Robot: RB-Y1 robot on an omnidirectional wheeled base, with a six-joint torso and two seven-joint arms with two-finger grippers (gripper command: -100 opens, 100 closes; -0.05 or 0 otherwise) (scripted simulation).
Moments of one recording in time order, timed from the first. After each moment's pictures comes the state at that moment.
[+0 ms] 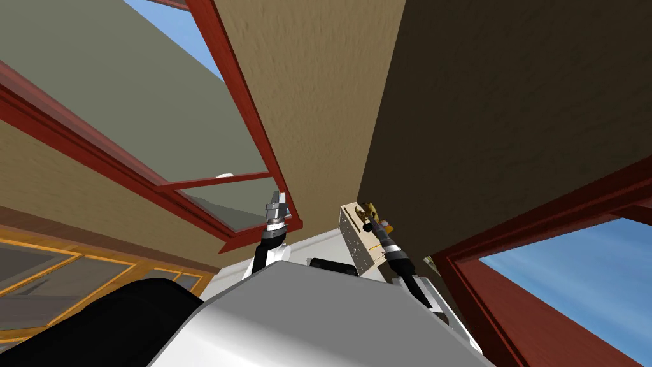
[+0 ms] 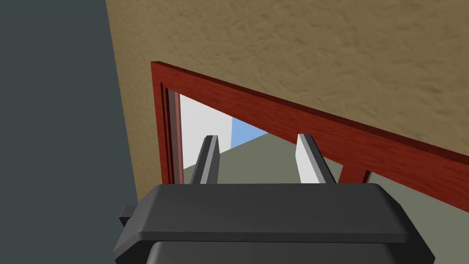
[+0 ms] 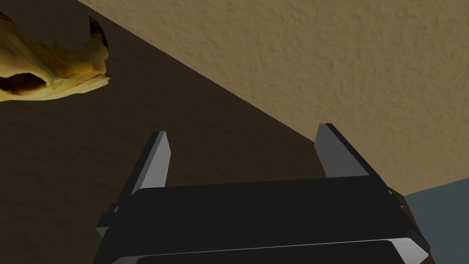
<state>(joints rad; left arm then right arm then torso) 0.55 0.01 -0.03 -2.26 0.10 -0.58 -0.14 0.47 -0.29 0.03 -1.80 0.38 -0.38 0.01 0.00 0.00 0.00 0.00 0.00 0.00</state>
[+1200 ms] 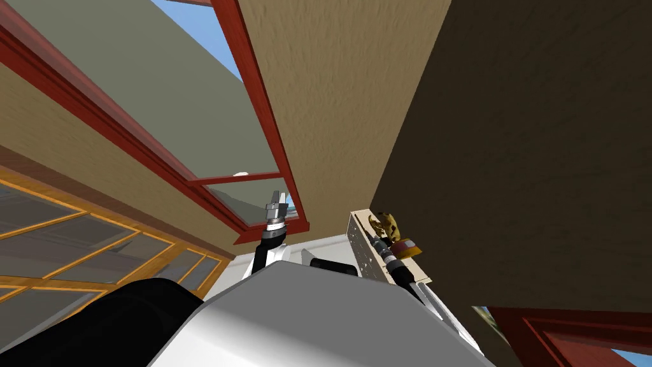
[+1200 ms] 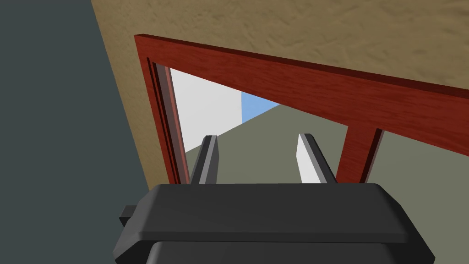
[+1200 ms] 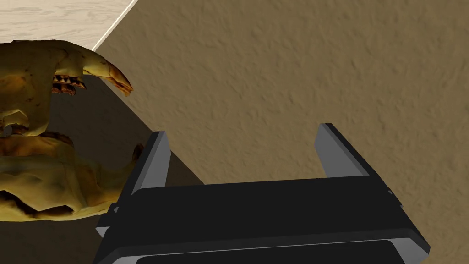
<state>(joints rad) 0.55 0.01 -0.03 -2.26 0.10 -0.58 -0.14 0.41 -0.40 0.11 -1.50 0.54 -0.37 0.10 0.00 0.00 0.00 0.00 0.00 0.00</state>
